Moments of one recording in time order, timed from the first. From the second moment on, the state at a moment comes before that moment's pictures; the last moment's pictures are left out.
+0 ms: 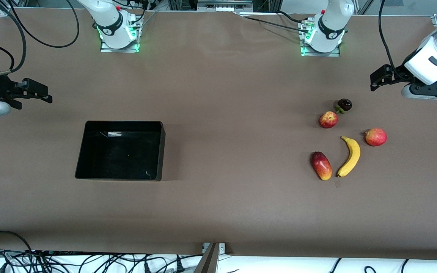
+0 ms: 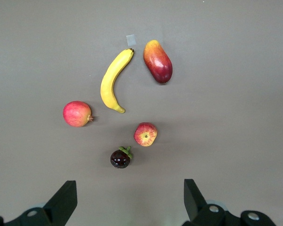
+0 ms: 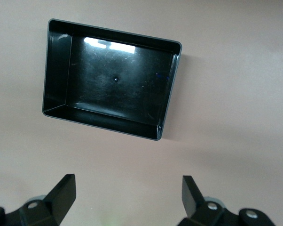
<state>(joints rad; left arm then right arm) -0.05 -0.05 -0.03 -1.69 0.02 1.57 -0.02 0.00 0.12 -0.02 -1.53 0.08 1.56 -0.21</state>
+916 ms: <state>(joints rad) -0.06 -0.05 -0.03 -1.69 0.02 1.57 -0.02 0.00 0.15 -0.02 -1.60 0.07 1.66 -0.21</state>
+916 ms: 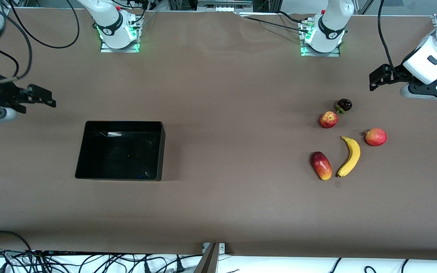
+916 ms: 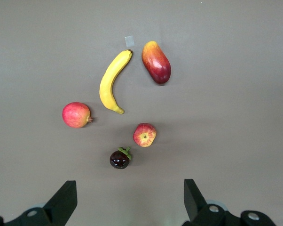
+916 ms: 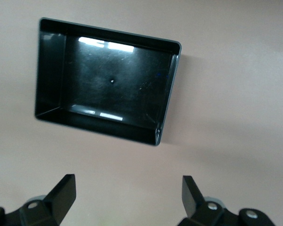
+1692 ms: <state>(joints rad) -0.06 -0.05 -0.03 -1.69 0.02 1.57 -0.02 0.00 0.44 -0.06 -1.88 0.07 2.20 -0.19</state>
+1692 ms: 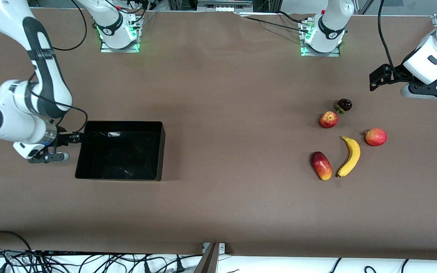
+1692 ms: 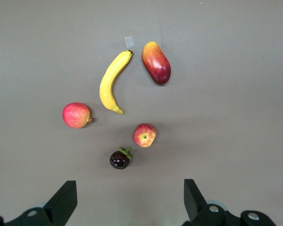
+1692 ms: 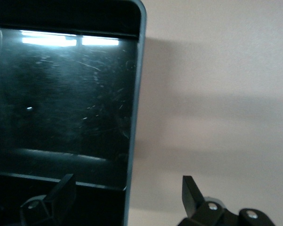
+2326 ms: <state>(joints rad) -0.06 -0.05 -0.03 -1.69 0.02 1.57 -0.02 0.00 0.48 -0.06 -1.93 0.07 2.25 -0.15</state>
